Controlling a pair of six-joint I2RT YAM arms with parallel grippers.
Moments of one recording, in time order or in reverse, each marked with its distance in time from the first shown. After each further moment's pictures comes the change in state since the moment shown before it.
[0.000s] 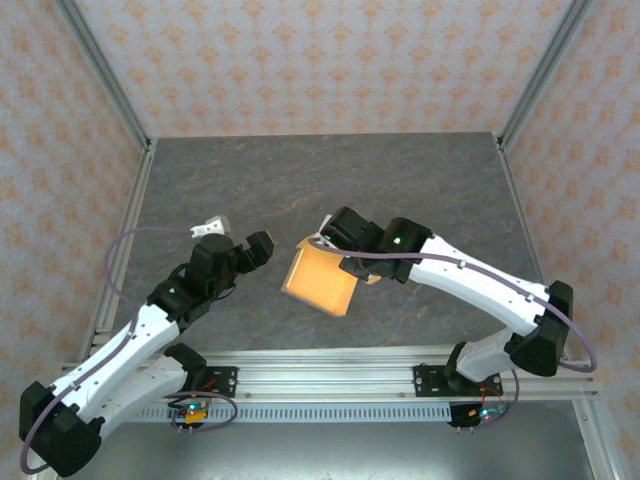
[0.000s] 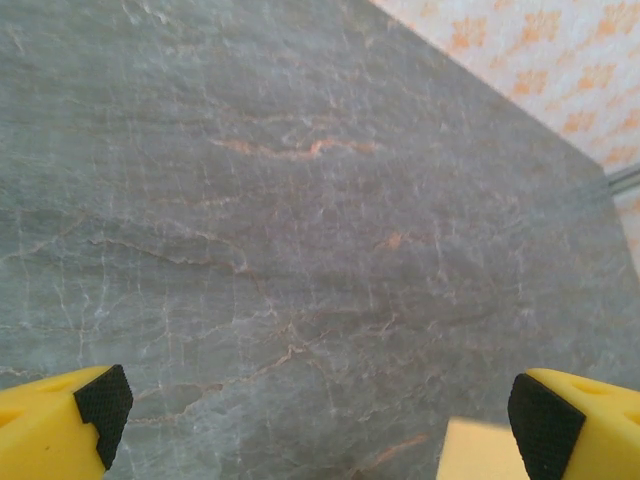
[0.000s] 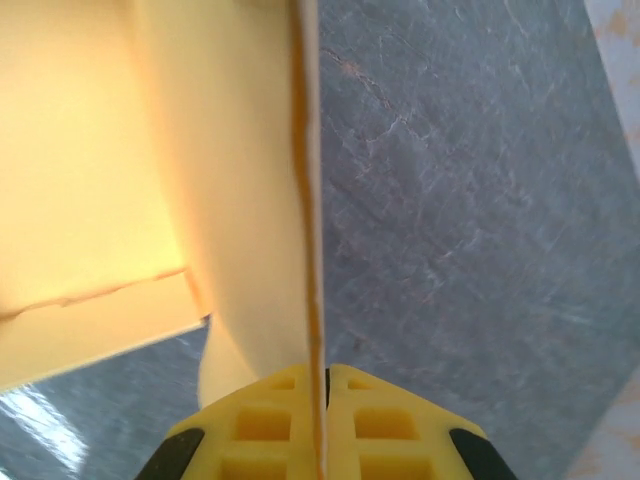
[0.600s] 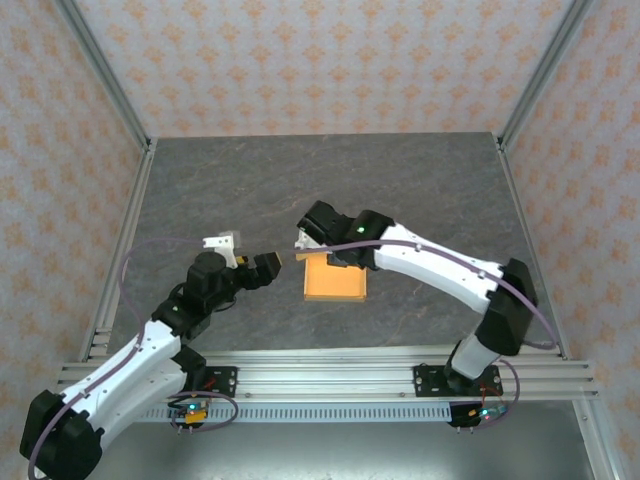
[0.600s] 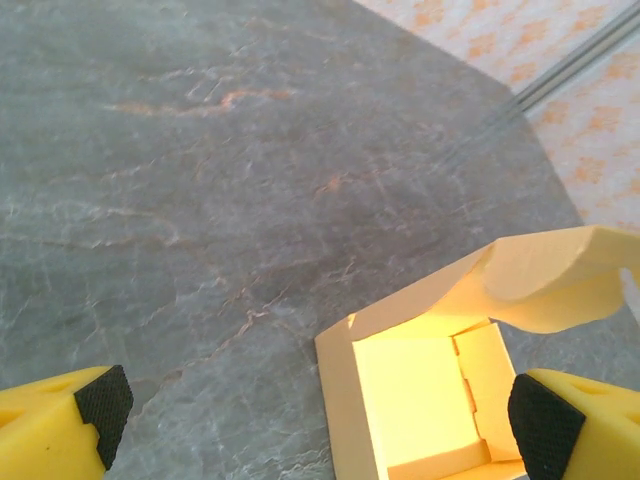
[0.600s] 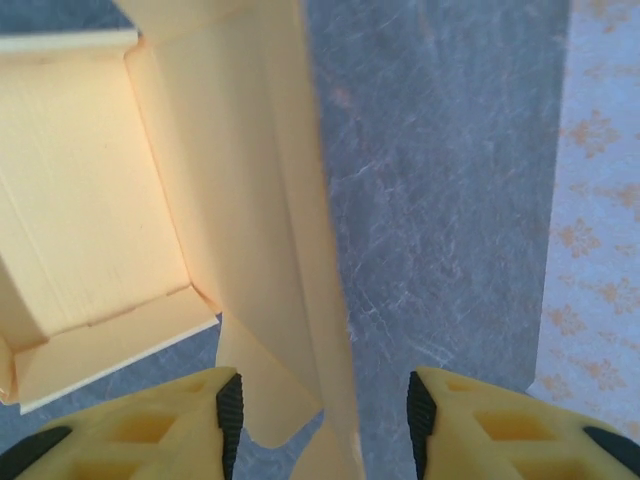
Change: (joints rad) left arm 0.033 -0.109 -0.243 0.290 0.220 0.185; right arm -0.029 0.134 0.008 0.153 0.075 -0.307
